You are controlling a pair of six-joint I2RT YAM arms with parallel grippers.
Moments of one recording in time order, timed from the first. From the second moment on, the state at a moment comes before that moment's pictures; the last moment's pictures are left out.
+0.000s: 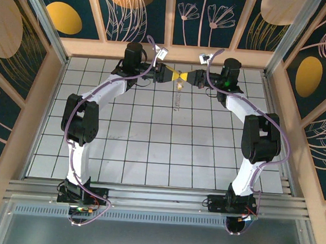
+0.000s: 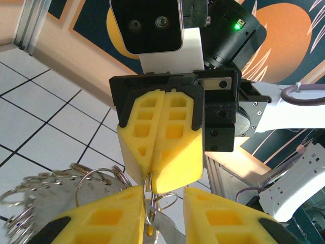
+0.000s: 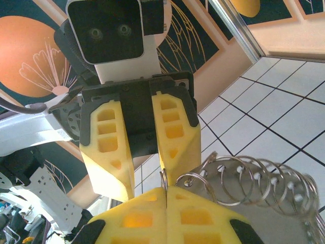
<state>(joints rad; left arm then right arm) -0.39 2.07 1.70 0.16 1.20 -0.45 0.21 1.87 1.33 0.51 -1.26 0.66</state>
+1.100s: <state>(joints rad) -0.43 2.04 1.61 0.42 1.17 -0.62 0.09 1.67 1.09 0.70 -1.11 0.77</state>
